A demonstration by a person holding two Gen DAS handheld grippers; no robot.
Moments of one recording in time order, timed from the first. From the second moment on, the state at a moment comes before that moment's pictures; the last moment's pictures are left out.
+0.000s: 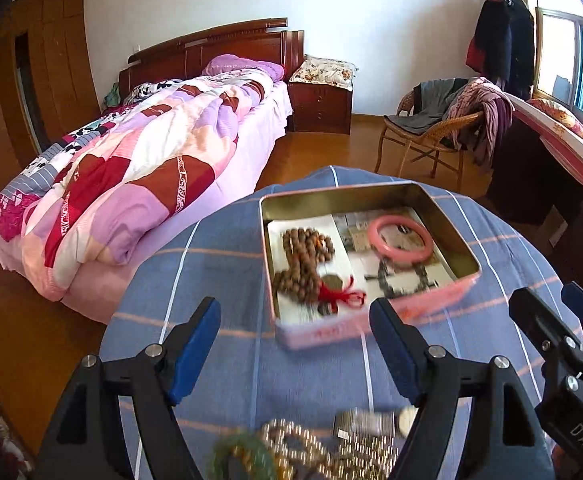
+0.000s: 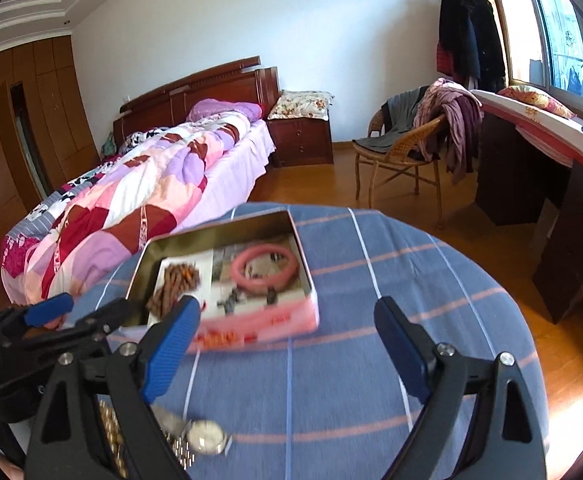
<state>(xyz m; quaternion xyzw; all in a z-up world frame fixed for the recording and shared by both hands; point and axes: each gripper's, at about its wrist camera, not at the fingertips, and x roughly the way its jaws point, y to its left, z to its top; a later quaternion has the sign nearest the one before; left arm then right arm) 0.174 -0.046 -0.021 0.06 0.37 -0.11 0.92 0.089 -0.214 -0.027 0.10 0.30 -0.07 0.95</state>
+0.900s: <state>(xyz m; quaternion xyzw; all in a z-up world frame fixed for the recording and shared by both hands) 0.083 0.036 -0.072 0.01 0.37 -0.18 0.91 0.019 -0.180 -0.068 0.06 0.36 -0.04 0.93</state>
